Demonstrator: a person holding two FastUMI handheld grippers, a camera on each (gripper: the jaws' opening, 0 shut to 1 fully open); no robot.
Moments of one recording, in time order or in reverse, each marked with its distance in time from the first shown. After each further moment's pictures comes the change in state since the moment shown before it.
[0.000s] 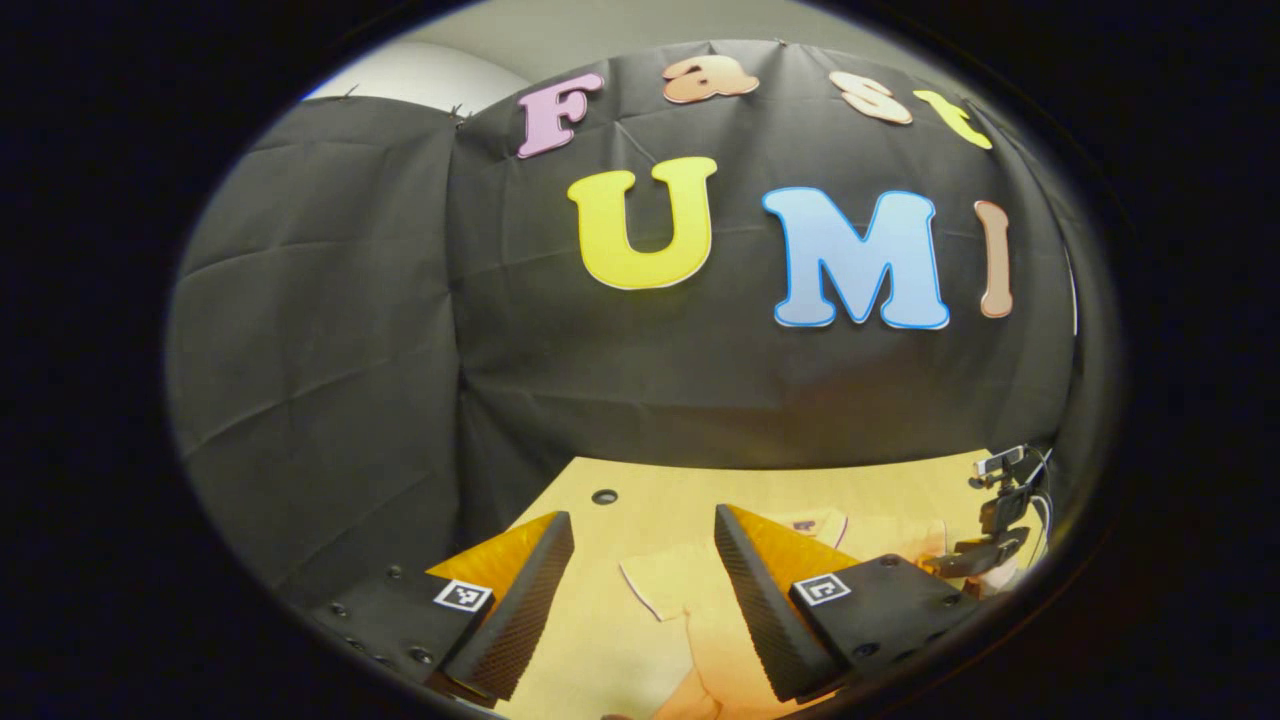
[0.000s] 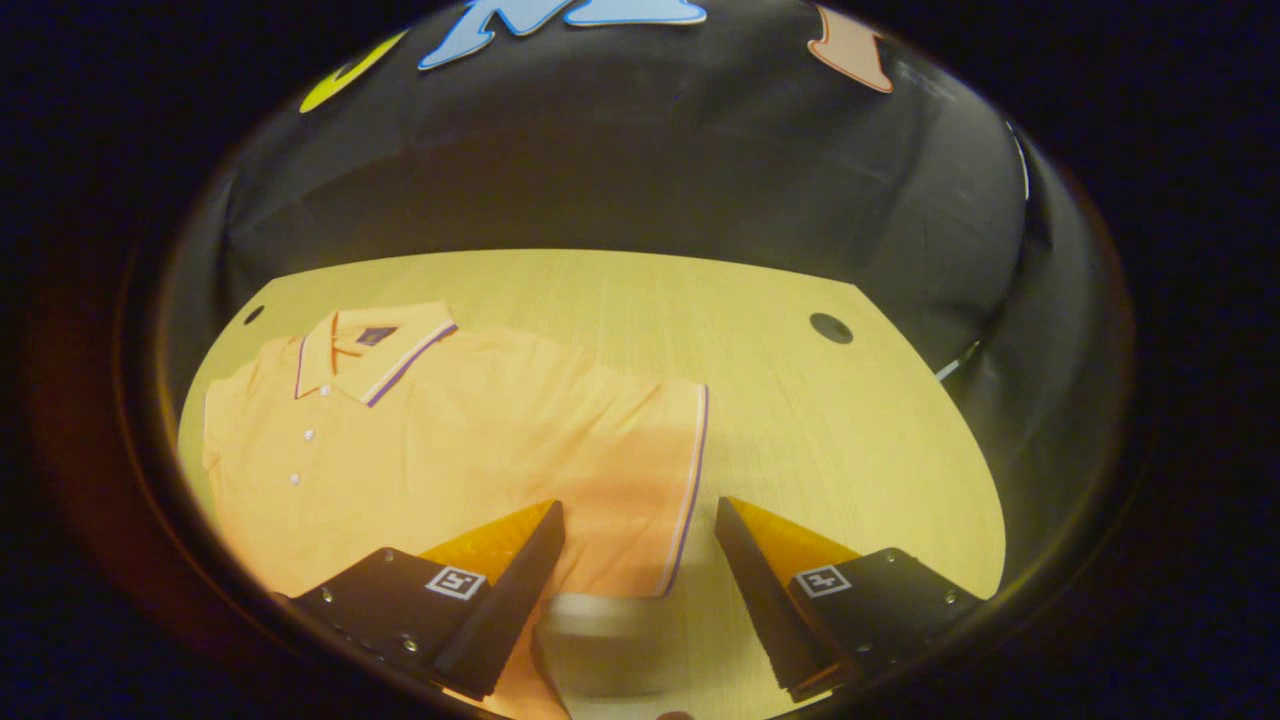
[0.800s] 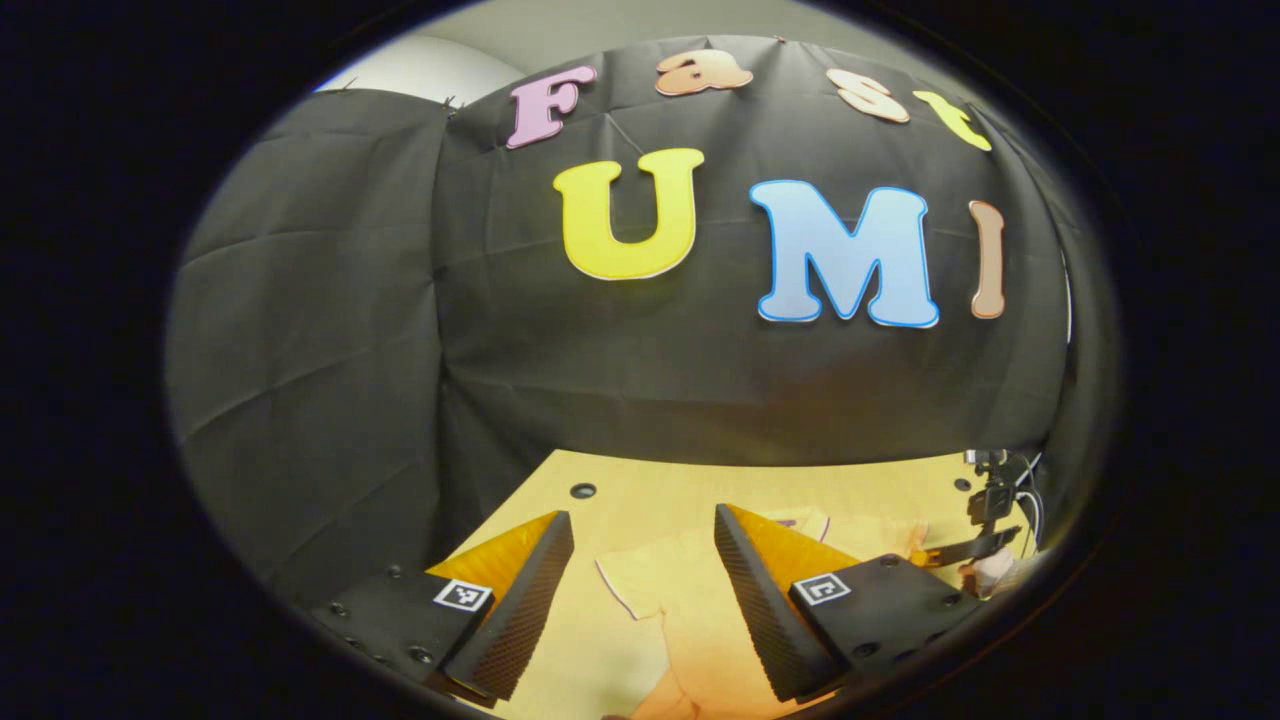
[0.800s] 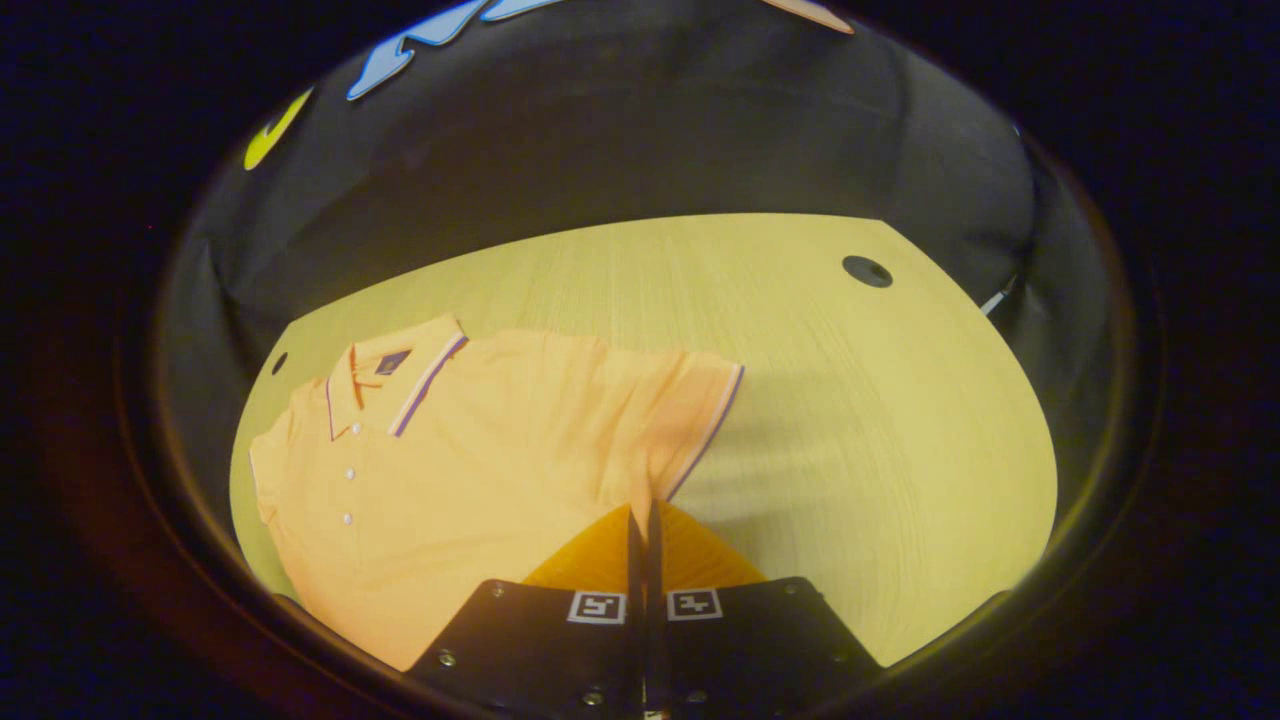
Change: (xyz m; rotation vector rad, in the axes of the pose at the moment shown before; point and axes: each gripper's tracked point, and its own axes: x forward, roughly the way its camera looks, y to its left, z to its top) left arm 0.007 -0.017 -0.003 -0.008 0.010 -0.024; right arm 0.007 0.015 0.006 0.123 0.131 0.141
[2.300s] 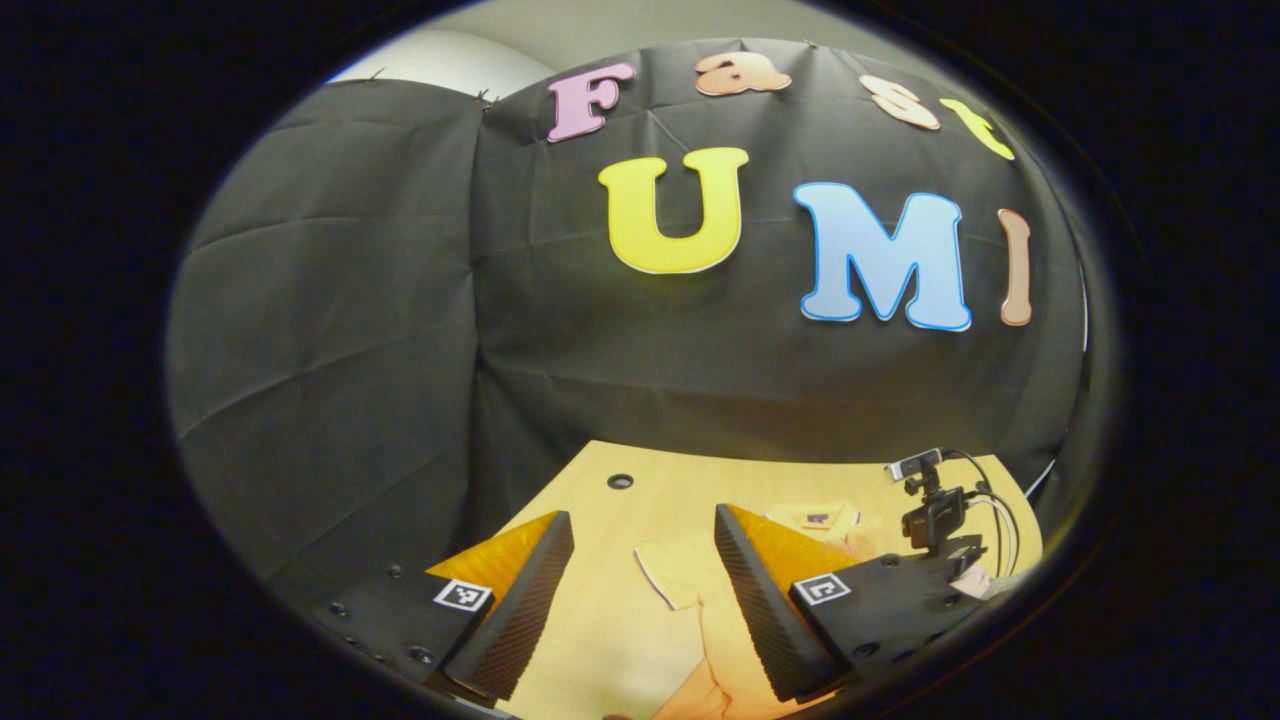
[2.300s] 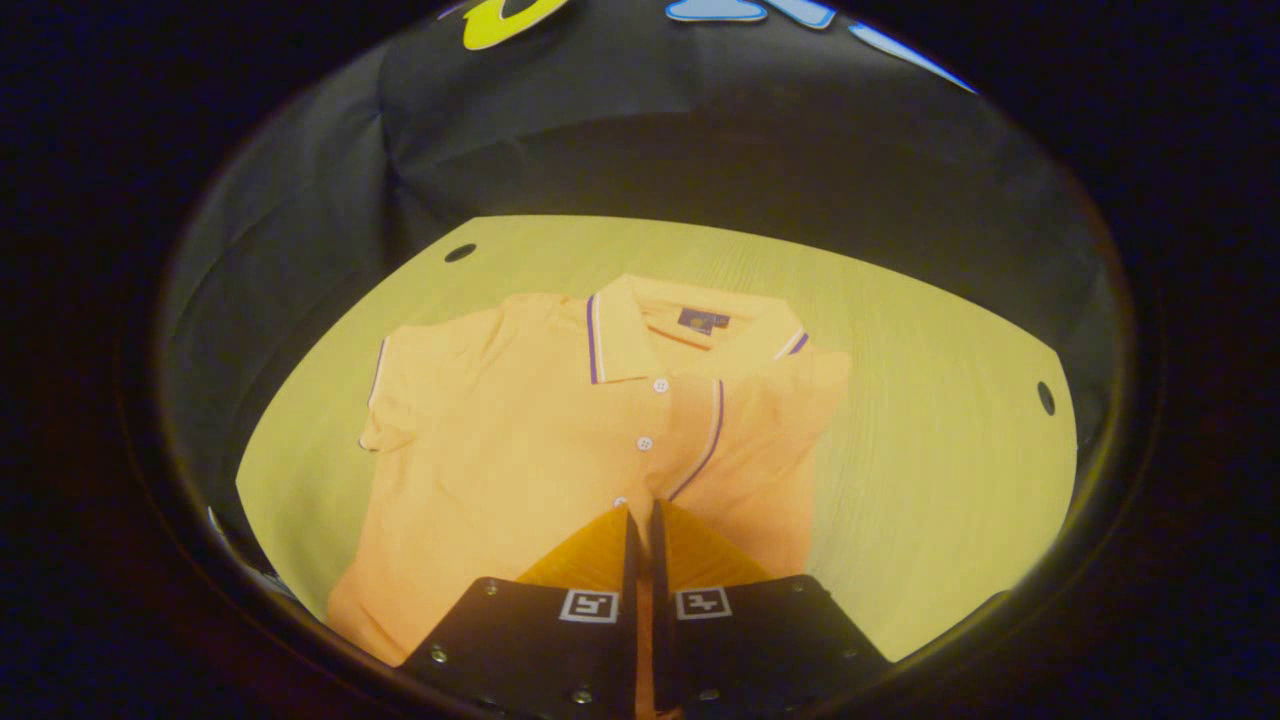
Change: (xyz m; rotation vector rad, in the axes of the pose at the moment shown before) left arm -0.010 0.050 -0.013 -0.037 0.010 0.066; right arm -0.028 0.197 -0.039 -0.379 0.026 0.283
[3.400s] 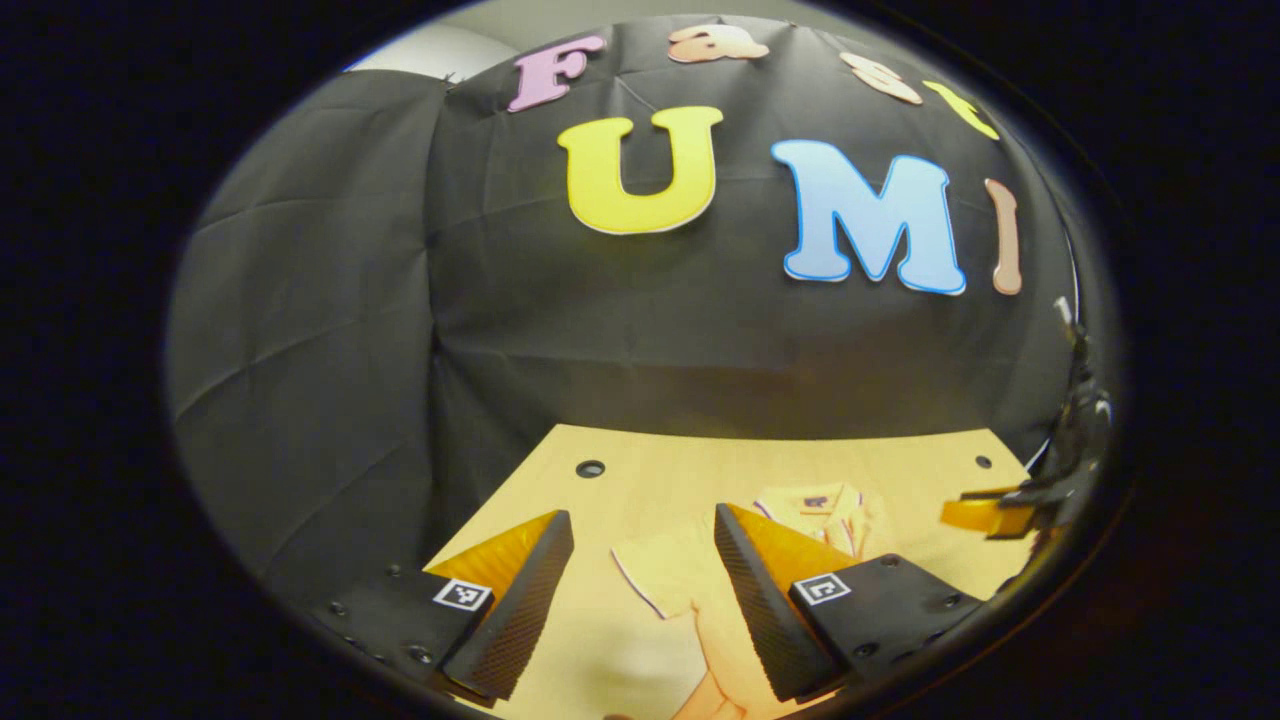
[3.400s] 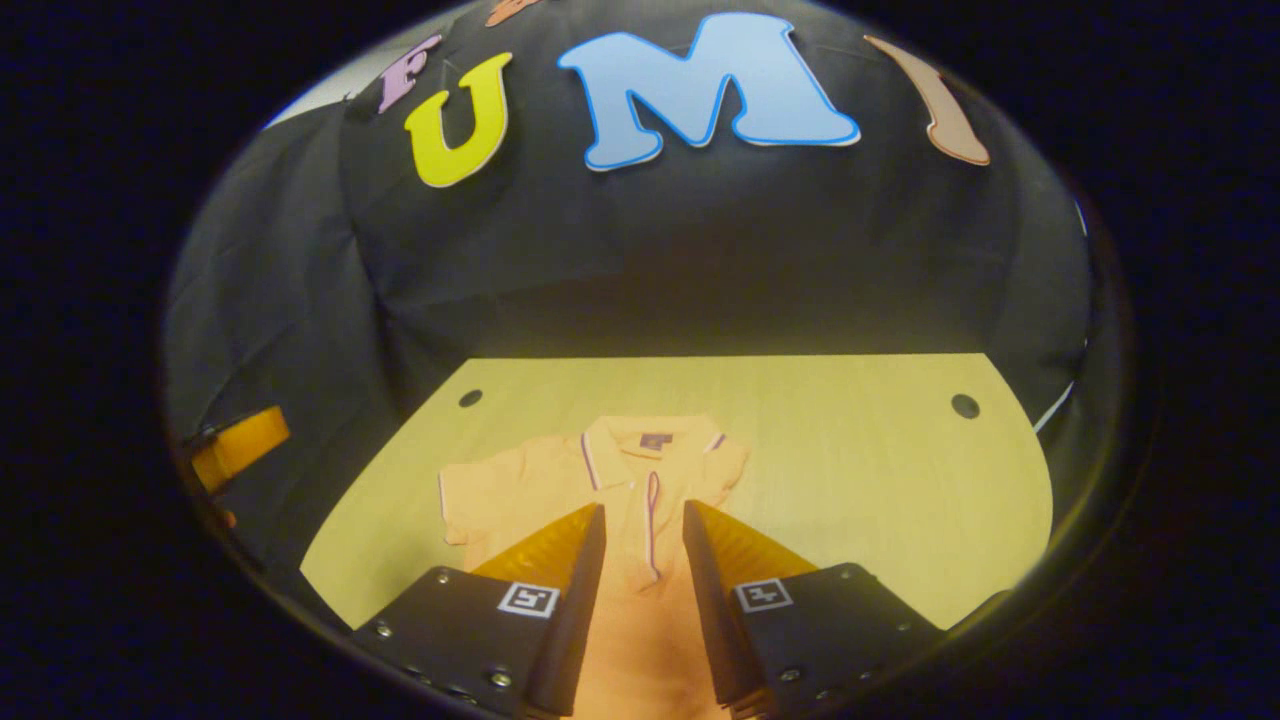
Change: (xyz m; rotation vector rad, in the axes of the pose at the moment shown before) left arm 0.095 -0.019 -0.058 0.054 0.073 -0.104; right arm -0.158 -0.016 0.074 0.205 -0.358 -0.050
